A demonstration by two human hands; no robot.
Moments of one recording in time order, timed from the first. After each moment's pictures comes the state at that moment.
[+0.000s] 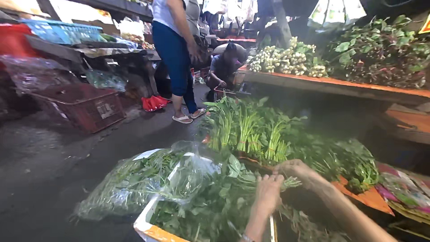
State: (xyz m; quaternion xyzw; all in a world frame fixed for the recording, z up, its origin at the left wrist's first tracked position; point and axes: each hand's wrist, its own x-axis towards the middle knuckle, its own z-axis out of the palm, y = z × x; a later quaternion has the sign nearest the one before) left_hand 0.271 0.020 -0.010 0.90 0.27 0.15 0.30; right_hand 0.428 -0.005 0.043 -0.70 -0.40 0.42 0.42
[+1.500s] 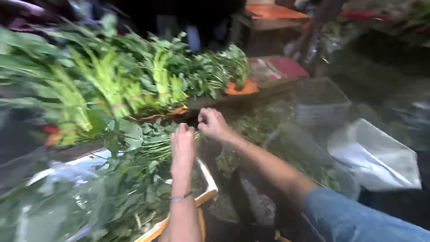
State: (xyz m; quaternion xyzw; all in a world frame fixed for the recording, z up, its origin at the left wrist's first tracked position) left_hand 0.306 0.004 -0.059 0.94 0.23 0.12 0.21; right_hand 0.421 -0.087 -0.034 -0.82 -0.43 0.07 0.37
